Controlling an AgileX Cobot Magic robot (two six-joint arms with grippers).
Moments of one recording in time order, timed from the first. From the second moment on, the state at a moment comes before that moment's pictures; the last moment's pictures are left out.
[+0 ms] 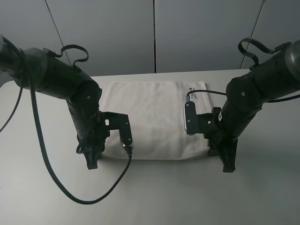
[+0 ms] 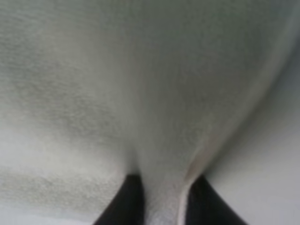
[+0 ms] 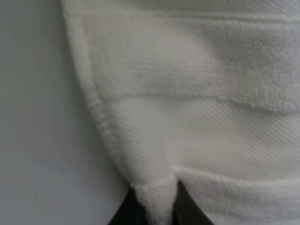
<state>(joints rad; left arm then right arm) -0.62 2.04 -1.04 0.20 0.69 0.56 0.49 1.88 -0.76 -0.02 0.44 -0.98</state>
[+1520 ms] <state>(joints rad) -0.62 1.84 -0.99 -0.02 0.94 0.55 0.59 1.65 -0.75 0.22 0.81 -1.00</state>
